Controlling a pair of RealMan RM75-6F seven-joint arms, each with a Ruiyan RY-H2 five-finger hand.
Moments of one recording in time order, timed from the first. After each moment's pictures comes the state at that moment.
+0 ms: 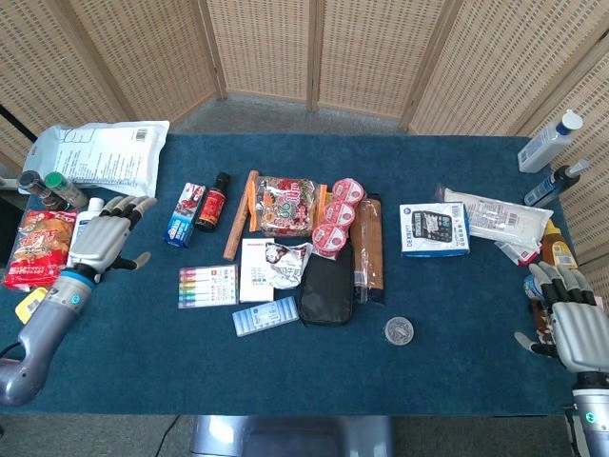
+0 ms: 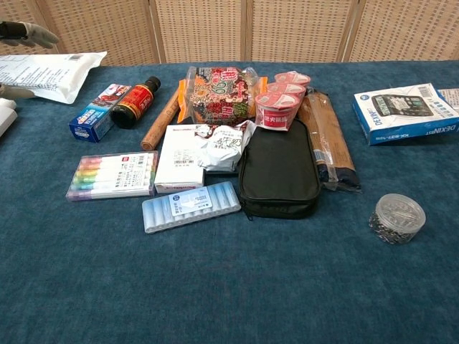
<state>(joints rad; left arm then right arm) -0.62 -1.16 -0.22 -1.53 1.12 0.83 0.07 0.13 -1.03 0.08 -1.71 -1.39 1.40 -0.09</state>
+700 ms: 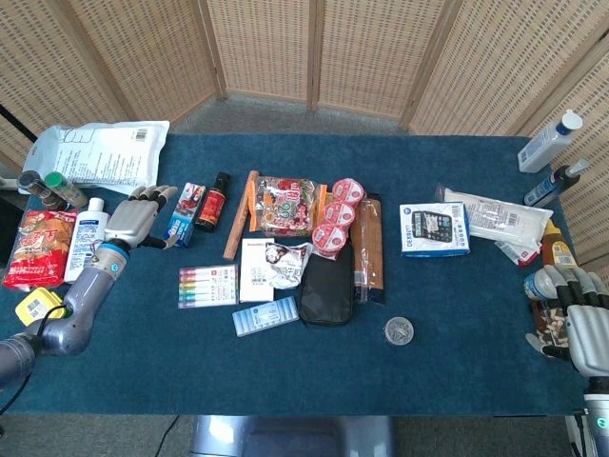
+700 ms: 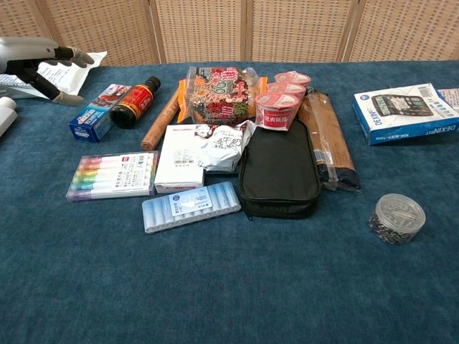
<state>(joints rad) -0.79 -1.37 -0.21 -1.23 0.91 0.68 0.16 0.10 -1.02 0.08 -1.70 -1.39 1.43 -0.07</state>
